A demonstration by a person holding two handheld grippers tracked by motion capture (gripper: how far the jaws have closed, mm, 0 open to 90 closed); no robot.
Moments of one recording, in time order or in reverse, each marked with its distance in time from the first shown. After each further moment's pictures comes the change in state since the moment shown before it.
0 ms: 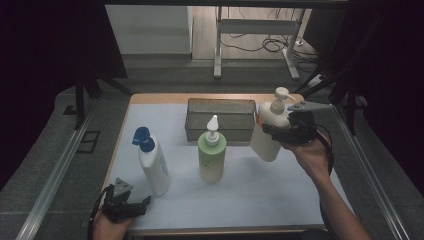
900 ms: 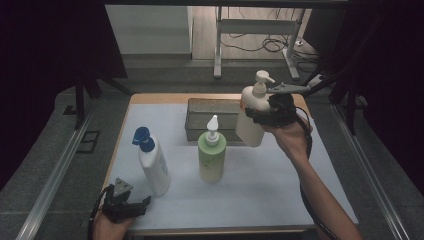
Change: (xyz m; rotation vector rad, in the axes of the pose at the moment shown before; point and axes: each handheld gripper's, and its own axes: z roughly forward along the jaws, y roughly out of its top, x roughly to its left) left arm 0.000 0.000 0.000 -0.003 0.000 -0.002; right arm 0.016 0.044 0.041 -0.031 0.006 -0.003
